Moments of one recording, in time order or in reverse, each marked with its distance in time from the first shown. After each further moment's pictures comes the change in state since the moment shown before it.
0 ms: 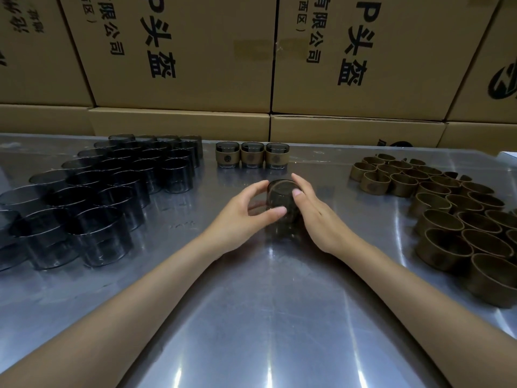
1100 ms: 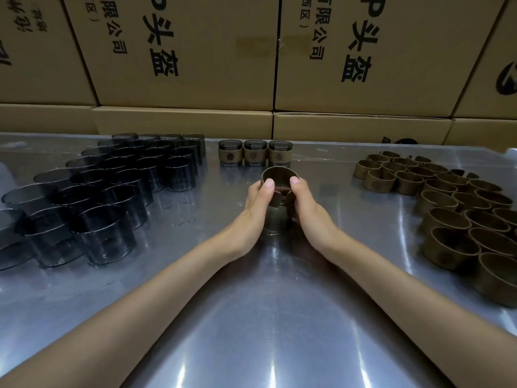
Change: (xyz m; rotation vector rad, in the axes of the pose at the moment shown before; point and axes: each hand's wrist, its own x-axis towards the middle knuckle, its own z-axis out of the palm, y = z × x) left_hand -0.003 0.010 0.016 -0.194 -0.020 -0.127; right_hand -0.002 -0.029 0.023 0.460 0.043 0.066
